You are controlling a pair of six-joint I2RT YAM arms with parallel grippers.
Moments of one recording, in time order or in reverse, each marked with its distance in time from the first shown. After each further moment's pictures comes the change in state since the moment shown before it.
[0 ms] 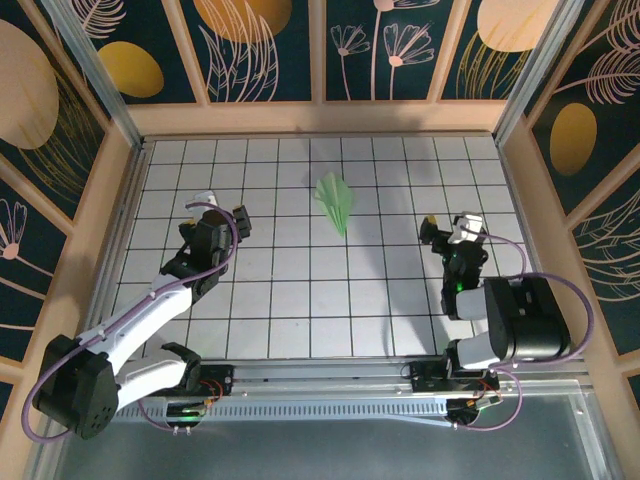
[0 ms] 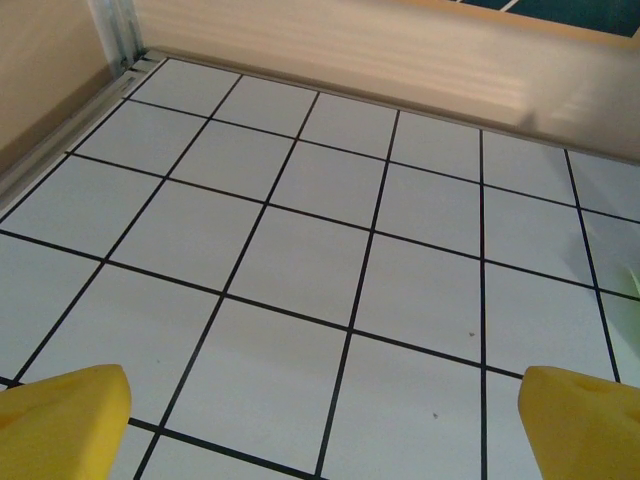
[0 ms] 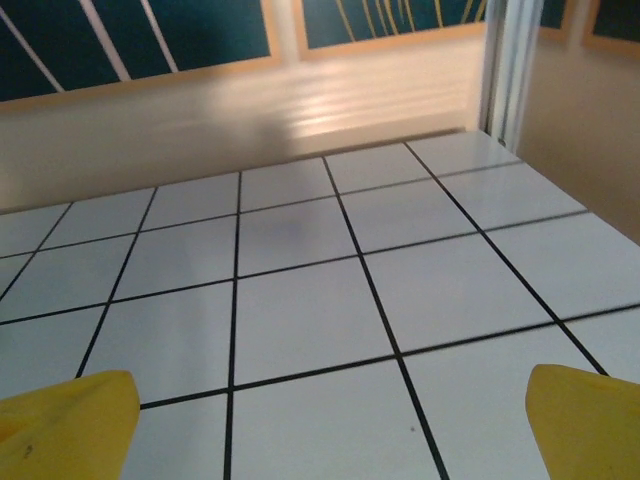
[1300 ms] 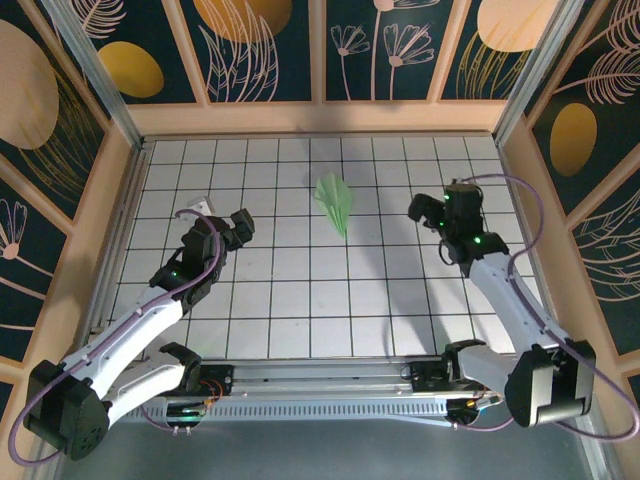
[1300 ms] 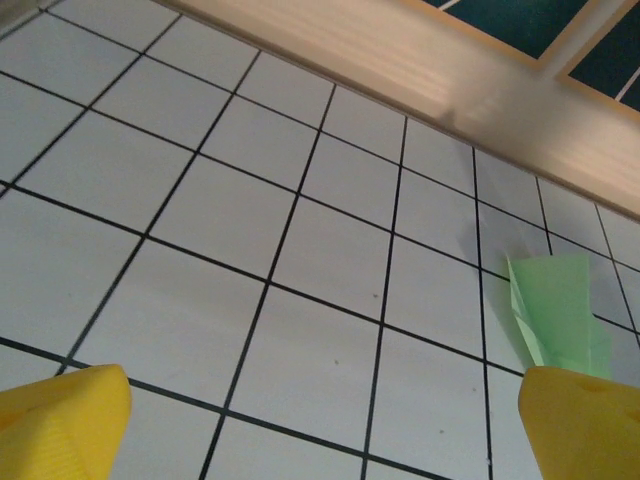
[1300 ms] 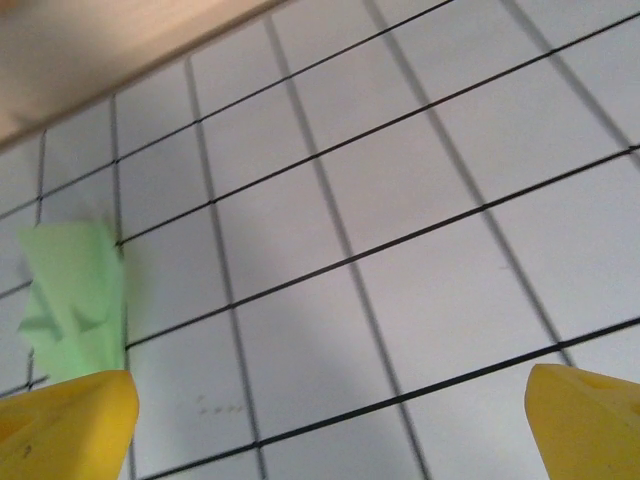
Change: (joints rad) left arm -0.019 -0.128 -0.007 -0.107 0.133 -0.198; right arm 0.127 -0.372 0.631 -1.517 0.014 0.370
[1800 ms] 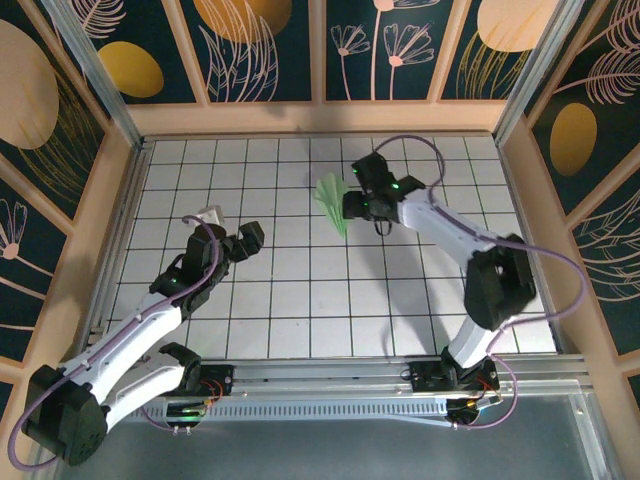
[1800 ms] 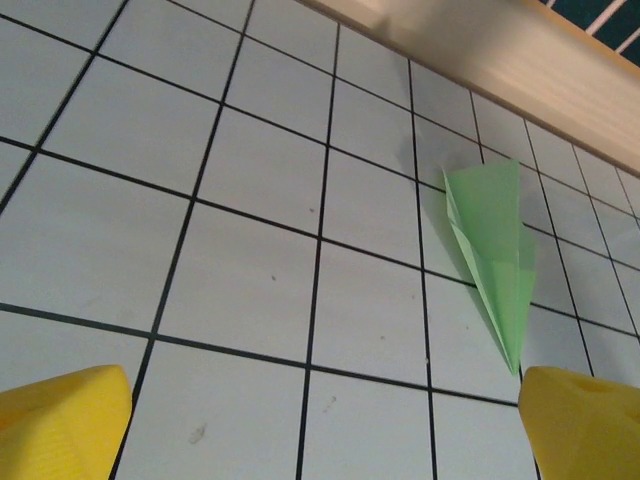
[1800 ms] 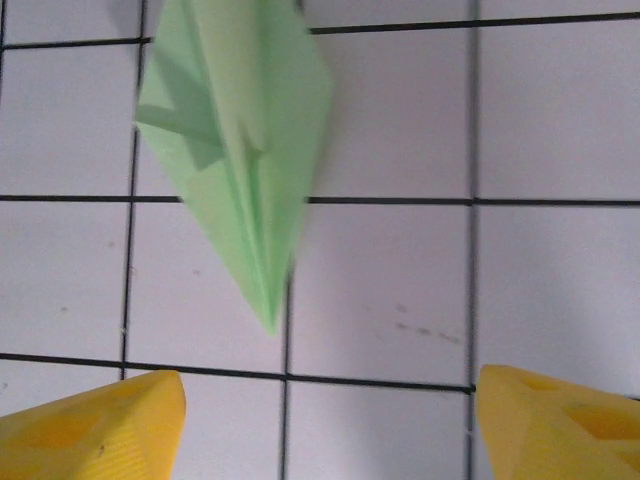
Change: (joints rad) left arm -0.001 -0.031 -0.061 0.005 0.210 -0.035; right arm 0.382 0.562 0.521 -0.315 -0.003 -0.019
